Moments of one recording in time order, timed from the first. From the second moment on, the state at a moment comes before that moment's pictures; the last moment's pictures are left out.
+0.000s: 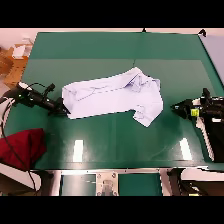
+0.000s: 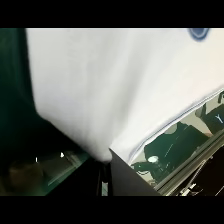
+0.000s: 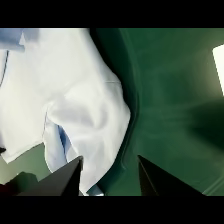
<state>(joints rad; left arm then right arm) 0.22 -1.75 1.15 0.86 -1.38 -1.21 -0.66 -1.47 0.82 -0.62 1.24 0.97</state>
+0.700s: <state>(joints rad) 0.22 -1.73 1.16 0.91 -1.32 -1.25 -0.42 -1.65 0.93 -0.50 1.06 0.98</state>
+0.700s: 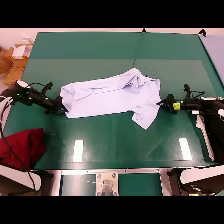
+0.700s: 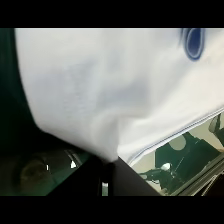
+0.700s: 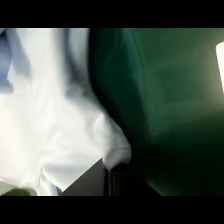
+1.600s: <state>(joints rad) 0.22 -1.05 2.06 0.74 -1.33 -1.27 -0.43 -0.90 1.80 -0.48 1.04 1.03</state>
